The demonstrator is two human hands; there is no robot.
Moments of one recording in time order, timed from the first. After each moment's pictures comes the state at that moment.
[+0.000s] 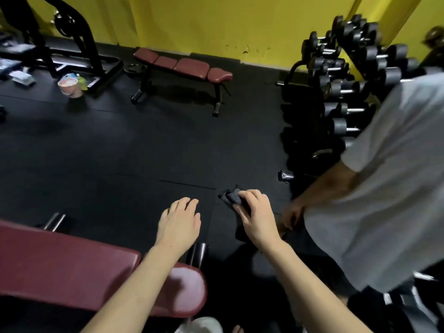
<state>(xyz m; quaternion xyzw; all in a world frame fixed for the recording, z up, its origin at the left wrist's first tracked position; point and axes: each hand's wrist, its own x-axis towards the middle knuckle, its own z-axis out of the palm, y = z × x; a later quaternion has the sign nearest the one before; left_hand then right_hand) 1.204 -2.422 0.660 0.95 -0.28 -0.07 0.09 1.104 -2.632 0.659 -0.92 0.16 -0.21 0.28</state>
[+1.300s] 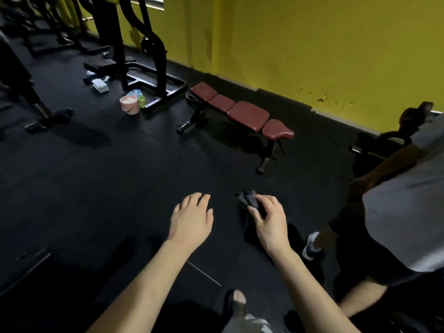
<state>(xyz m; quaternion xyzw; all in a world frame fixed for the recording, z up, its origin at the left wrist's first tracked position) 1.771 -2.744 0.689 0.99 -0.12 -0.02 0.12 1.742 -2.974 0.670 -0.91 0.06 -0.17 0.36</state>
